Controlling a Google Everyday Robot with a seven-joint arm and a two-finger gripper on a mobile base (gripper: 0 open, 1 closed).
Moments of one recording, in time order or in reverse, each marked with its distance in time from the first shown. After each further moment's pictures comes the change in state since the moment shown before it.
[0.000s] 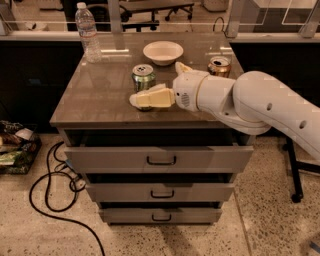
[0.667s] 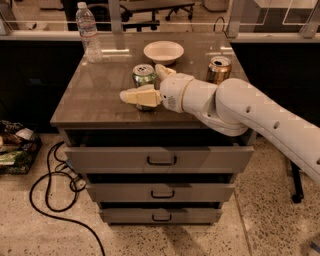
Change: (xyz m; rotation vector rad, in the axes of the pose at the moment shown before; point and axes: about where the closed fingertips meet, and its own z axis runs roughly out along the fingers) arm 0.006 0.003 0.039 -0.042 -0.083 -0.020
